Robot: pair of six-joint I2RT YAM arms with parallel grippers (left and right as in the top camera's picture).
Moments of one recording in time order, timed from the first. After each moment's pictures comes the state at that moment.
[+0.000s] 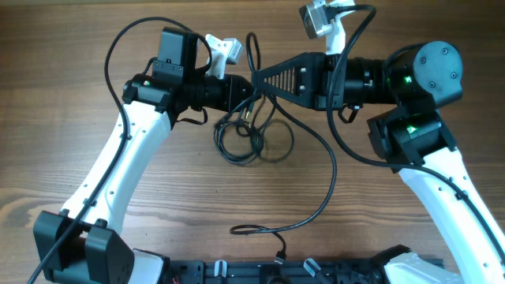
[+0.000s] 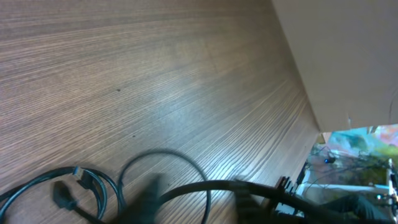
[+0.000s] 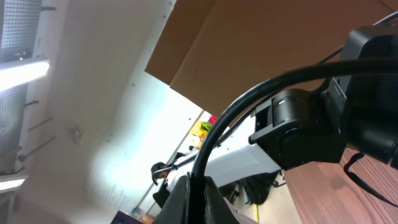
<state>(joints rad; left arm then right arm) -0.28 1.59 1.35 -0.68 0.74 -0.18 0.40 1.31 1.30 0.40 -1.18 1.37</state>
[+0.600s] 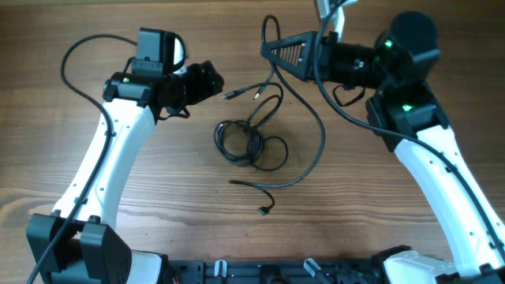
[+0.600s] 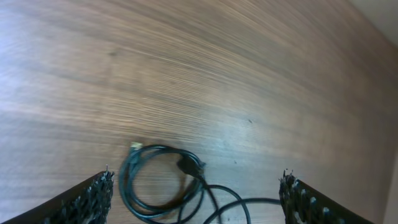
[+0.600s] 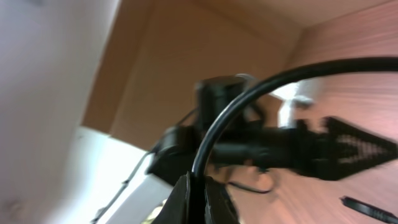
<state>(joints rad) -0.17 1.59 1.35 -0.78 0.28 -0.57 0.31 1.42 1.31 0.10 -1.01 1.09</state>
